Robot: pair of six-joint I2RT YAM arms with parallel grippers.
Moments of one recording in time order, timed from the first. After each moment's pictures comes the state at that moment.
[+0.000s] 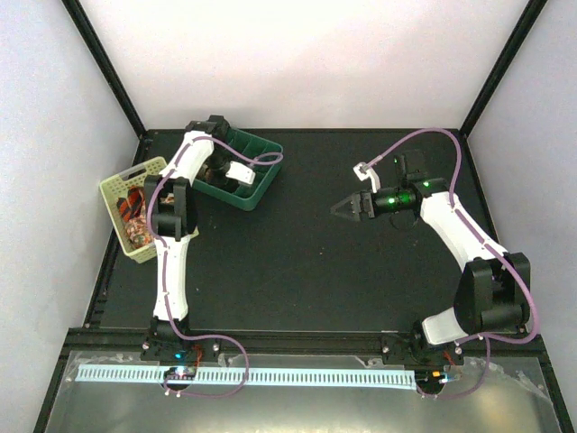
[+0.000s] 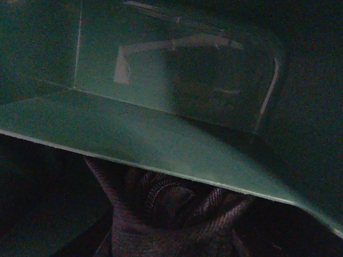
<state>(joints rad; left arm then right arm) -0.13 2.40 2.18 -1.27 0.16 1.64 0.19 1.47 1.13 -0.67 -1.02 -0.07</state>
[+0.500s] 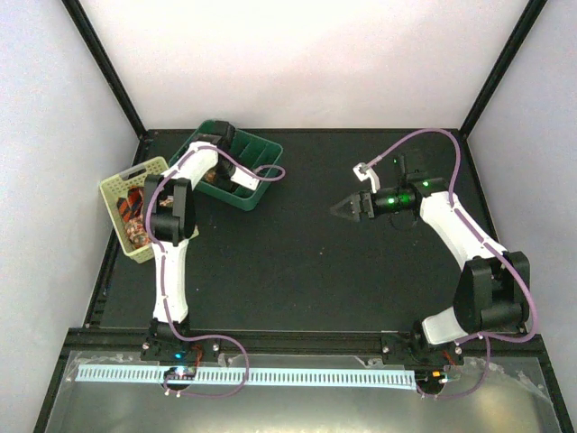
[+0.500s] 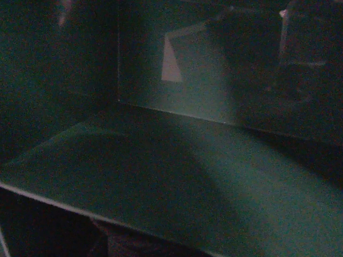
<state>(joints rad) -0.16 2.30 1.91 -0.90 0.09 1.70 0.19 1.48 1.13 -0.67 -1.02 -0.07</state>
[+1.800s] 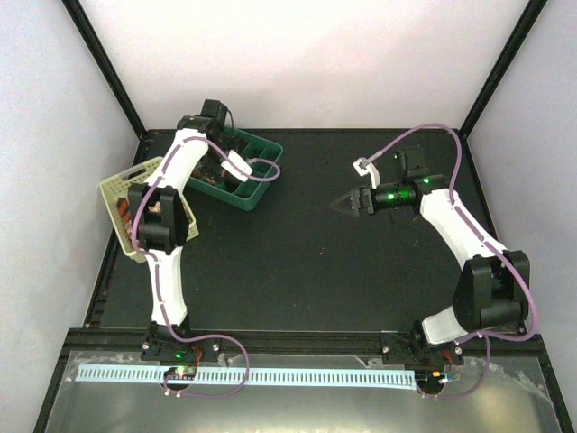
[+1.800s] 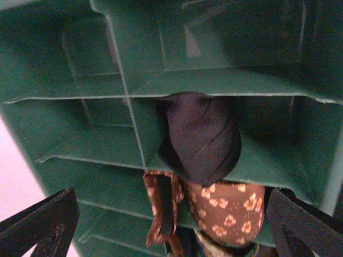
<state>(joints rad) -0.17 2.16 2.02 -1.05 0.08 1.95 0.19 1.49 1.16 -0.65 -1.00 -0.07</state>
